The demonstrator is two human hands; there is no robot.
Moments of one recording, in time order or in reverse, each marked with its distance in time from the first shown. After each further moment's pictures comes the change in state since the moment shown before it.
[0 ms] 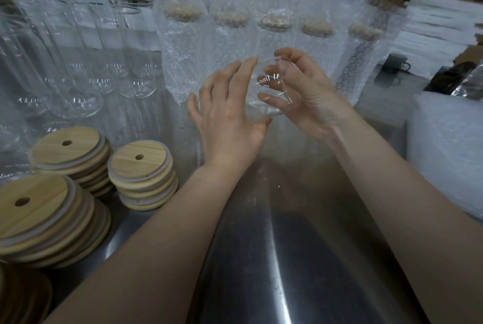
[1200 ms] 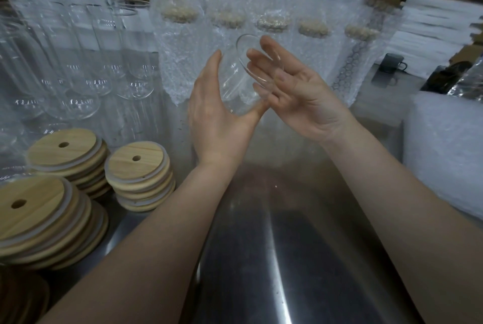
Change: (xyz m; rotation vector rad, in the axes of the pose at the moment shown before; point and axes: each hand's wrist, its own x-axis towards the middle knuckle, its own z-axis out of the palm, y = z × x) left_hand 0.005 -0.005 -0.001 -0.340 0.057 -0.195; right_hand 0.003 0.003 -0.008 0.064 -0.207 0.000
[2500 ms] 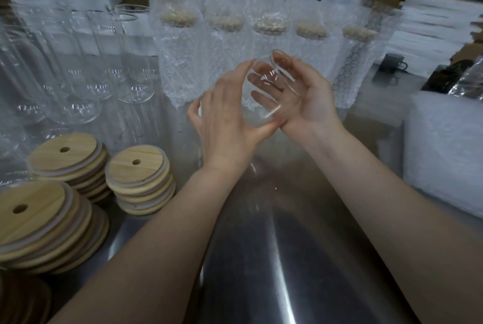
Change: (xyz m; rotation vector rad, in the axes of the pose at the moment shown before) left_hand -0.005 0.005 0.003 0.231 -0.125 0.149; right_hand 0.003 0.008 0.016 0.235 0.370 -0.027
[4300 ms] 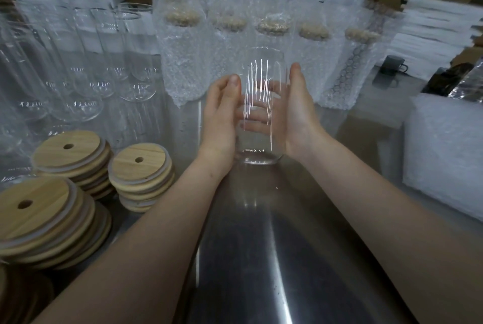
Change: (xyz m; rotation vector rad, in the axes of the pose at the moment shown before) left_hand 0.013 0.004 -0.011 -1.010 -0.155 -0.582; right_hand -0.003 0.015 0.014 -0.243 0.193 0.209
